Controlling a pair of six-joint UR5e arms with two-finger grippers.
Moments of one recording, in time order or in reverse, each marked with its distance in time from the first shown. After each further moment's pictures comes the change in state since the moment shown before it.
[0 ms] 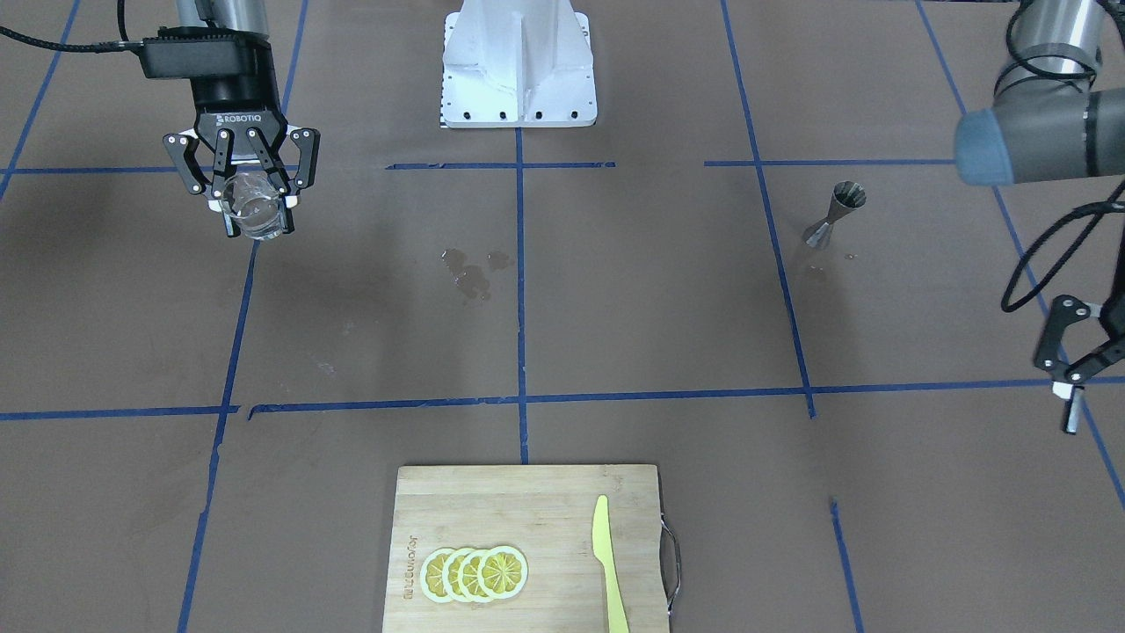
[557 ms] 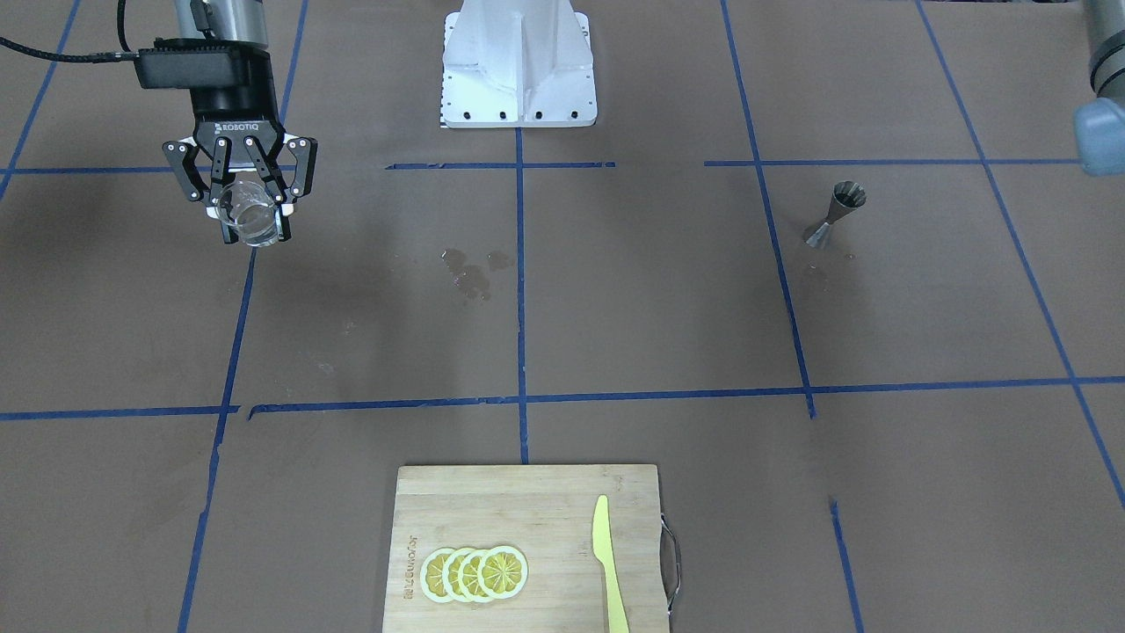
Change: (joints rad) left arm -0.205 0.139 0.010 0.181 -0.363 -0.003; right arm -0.005 -0.037 -0.072 0.050 -0.020 0.128
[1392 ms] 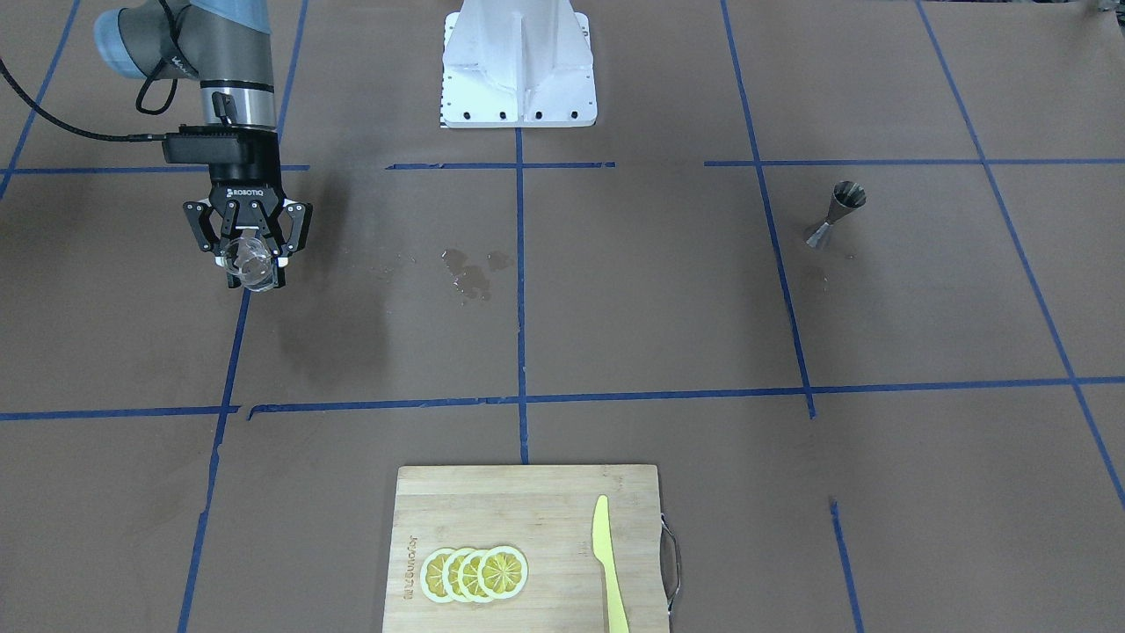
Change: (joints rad) left arm -0.110 0.075 -0.029 0.457 -0.180 0.247; right arm -0.146 -0.097 -0.216 0.246 -0.192 0.109
